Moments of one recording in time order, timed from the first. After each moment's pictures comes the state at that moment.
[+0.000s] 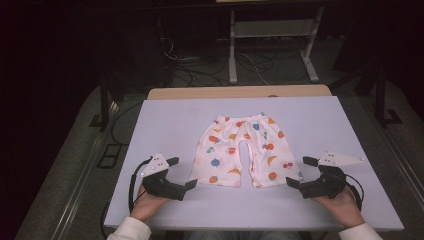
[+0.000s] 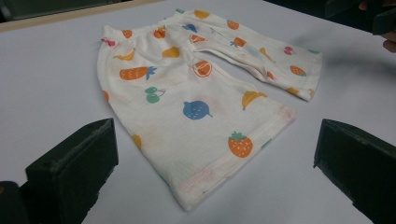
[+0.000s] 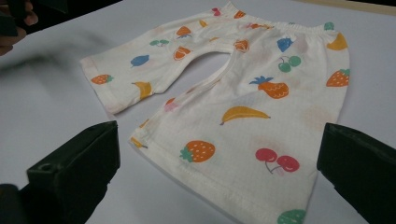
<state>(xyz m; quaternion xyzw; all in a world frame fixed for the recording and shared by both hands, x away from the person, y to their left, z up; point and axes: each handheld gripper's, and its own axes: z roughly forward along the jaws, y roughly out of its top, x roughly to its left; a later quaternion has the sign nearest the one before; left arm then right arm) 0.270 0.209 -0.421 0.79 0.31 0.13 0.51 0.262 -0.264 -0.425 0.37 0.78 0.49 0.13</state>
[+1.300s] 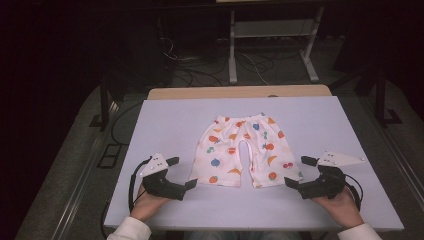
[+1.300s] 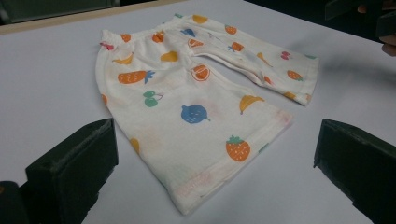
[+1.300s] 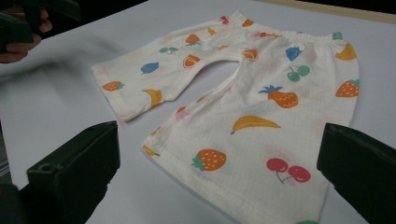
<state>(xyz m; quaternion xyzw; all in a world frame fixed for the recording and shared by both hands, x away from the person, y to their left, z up) 0.271 0.210 -0.421 0.79 0.31 0.13 0.52 0.259 -0.258 -0.417 0.37 0.78 0.50 0.13</state>
